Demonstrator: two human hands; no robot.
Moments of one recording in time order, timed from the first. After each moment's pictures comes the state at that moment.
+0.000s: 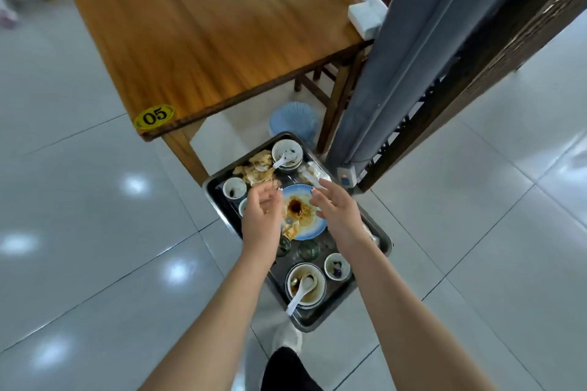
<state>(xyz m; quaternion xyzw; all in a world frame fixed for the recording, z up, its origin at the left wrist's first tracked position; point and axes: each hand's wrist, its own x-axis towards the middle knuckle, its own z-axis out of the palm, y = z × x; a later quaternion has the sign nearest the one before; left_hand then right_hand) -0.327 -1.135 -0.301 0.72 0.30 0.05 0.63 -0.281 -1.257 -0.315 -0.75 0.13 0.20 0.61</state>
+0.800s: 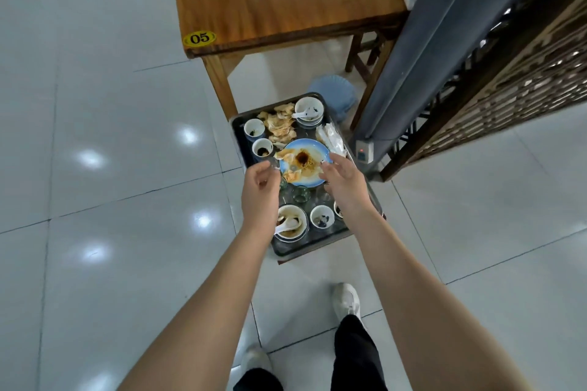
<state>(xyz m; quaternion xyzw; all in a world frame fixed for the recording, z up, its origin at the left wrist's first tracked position) -0.423 -1.235 -0.297 0.61 0.44 0.16 0.64 -0.337 -1.342 -0.296 -0.77 0.04 0.29 0.57</state>
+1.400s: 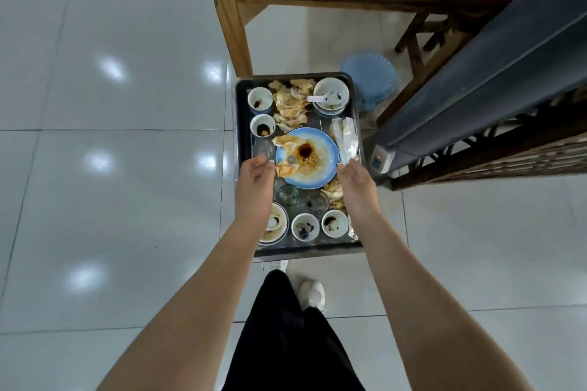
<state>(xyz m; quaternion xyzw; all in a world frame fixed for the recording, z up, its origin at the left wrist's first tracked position) -0.348 -1.235 -0.383 0.53 0.57 0.17 0.61 -0.230 -1.344 -0.369 -0.81 -0.01 0.36 0.46</state>
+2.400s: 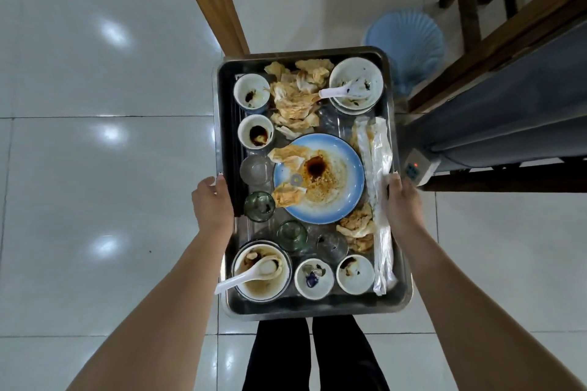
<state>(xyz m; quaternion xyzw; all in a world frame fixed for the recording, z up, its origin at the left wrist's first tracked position) -0.331 -1.140 -0.541 0.59 0.70 0.06 0.39 -0.124 -1.336 -0.550 -0.90 0.03 0.33 0.29</state>
